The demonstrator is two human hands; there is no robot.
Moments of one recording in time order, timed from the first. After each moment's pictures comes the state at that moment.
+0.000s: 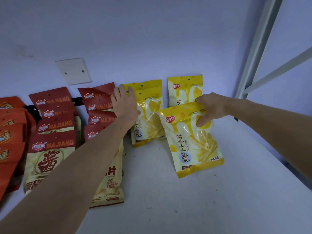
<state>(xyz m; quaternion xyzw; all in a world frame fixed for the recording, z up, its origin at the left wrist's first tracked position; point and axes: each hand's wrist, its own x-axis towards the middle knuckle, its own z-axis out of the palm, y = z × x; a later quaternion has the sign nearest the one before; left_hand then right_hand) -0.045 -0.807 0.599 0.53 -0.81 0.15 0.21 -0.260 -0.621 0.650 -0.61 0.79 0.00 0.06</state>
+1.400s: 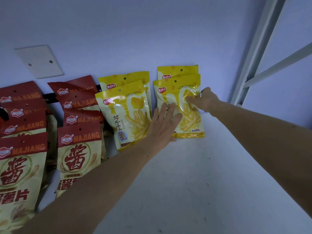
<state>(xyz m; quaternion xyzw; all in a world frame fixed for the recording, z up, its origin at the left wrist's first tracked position) -0.153 -0.740 0.509 0.25 -0.95 0.20 0.05 -0.331 -0.691 0.578 -0.32 0.84 -0.37 0.21</state>
